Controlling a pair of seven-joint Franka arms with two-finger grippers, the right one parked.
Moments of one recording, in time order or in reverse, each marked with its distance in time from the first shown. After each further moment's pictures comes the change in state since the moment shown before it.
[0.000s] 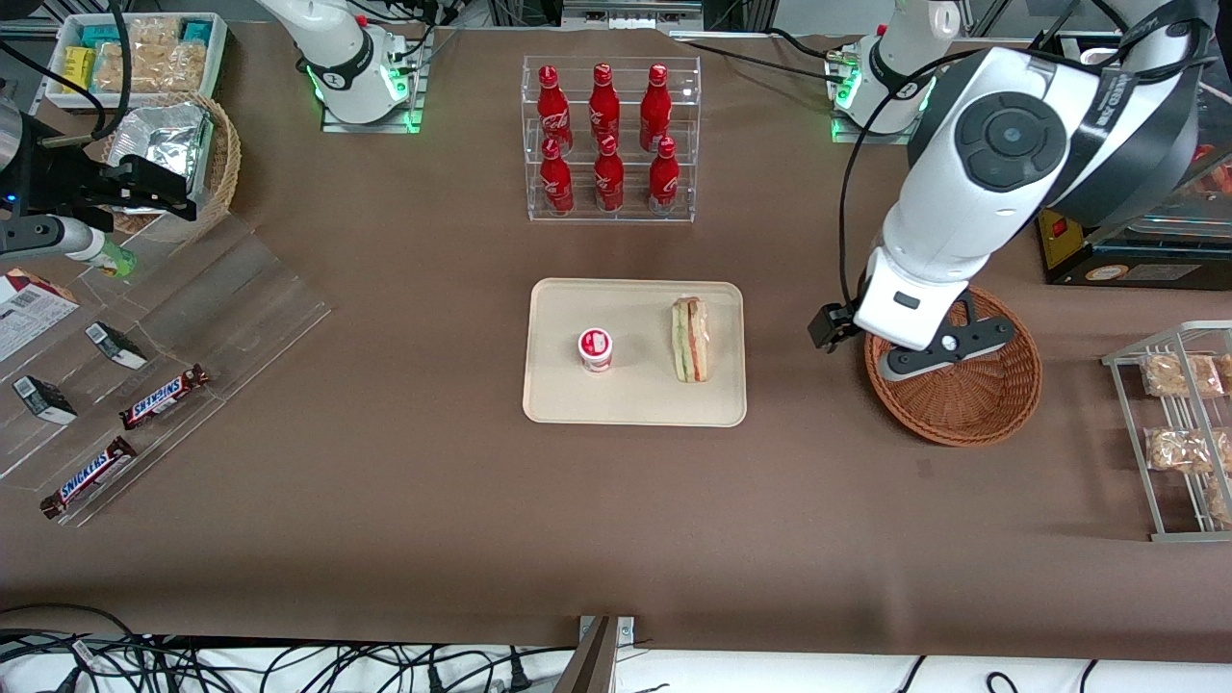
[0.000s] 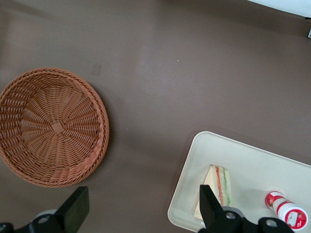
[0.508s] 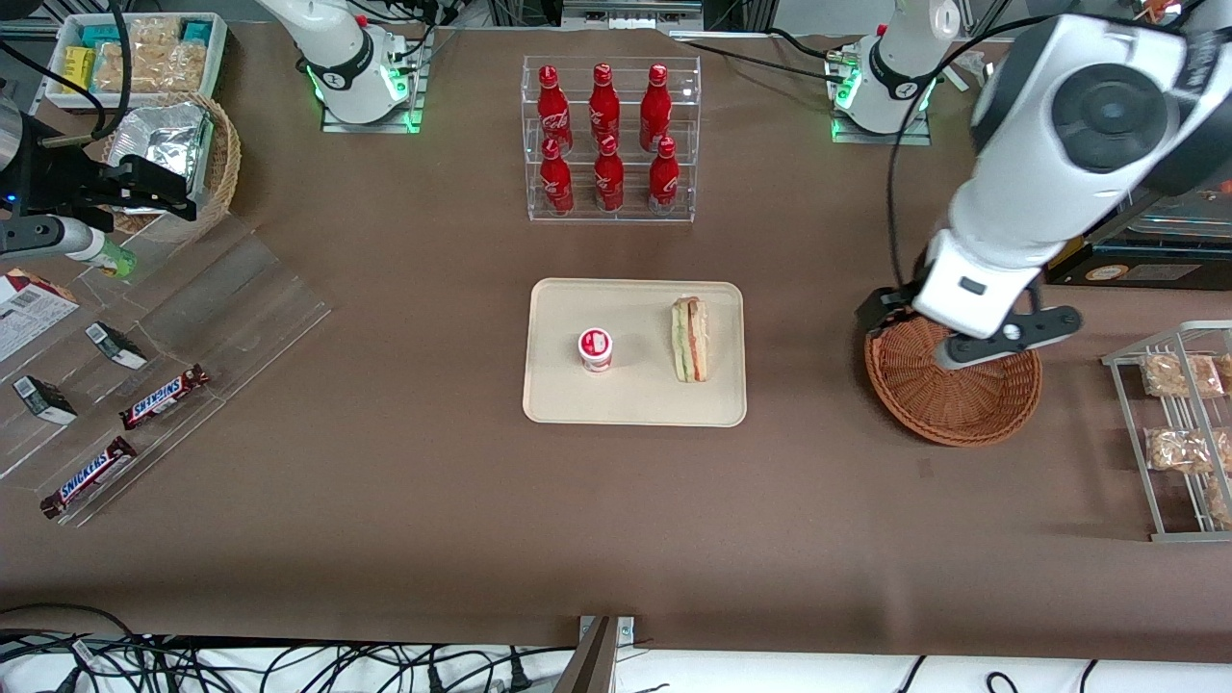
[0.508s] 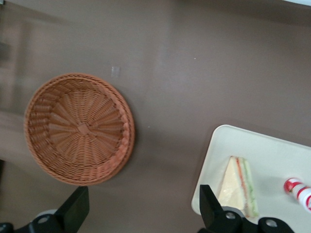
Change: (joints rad) arm 0.008 -0.089 0.133 -0.002 -0.102 -0.082 0.240
